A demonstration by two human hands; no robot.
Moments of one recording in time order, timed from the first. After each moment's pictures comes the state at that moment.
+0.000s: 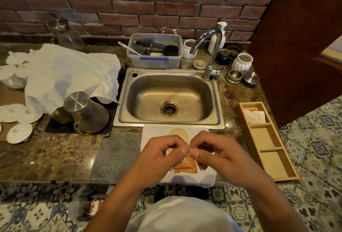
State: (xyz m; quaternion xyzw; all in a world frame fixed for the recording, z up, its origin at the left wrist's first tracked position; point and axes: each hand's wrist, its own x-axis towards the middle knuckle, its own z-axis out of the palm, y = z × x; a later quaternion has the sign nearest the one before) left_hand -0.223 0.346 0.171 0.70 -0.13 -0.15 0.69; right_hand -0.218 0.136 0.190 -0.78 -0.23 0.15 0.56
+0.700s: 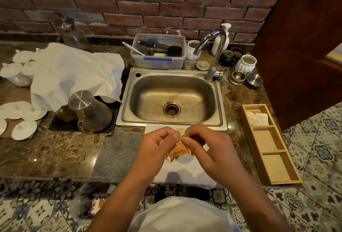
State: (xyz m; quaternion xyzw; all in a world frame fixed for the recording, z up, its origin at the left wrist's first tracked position) left_hand -0.220 0.345 0.161 0.64 0.02 -0.10 0.76; right_hand -0.216 0.169 0.180 -0.87 -0.22 -0.06 0.44
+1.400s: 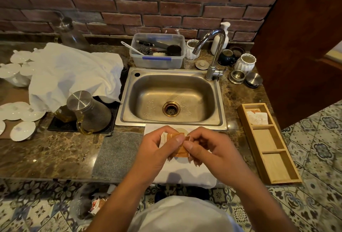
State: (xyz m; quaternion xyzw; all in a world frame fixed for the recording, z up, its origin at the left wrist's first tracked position) left_hand -0.221 0.347 0.164 0.65 -0.02 -0.09 0.76; right_hand -0.220 0.160 0.180 -0.76 -0.14 0.12 0.62
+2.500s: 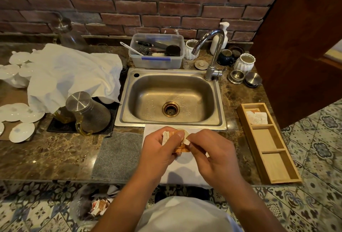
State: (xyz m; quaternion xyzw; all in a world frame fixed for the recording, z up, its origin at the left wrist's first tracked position) left_hand -0.220 0.330 0.163 0.61 0.08 -0.10 0.78; right_hand -0.225 0.165 0.156 -0.87 -0.24 -0.17 0.38
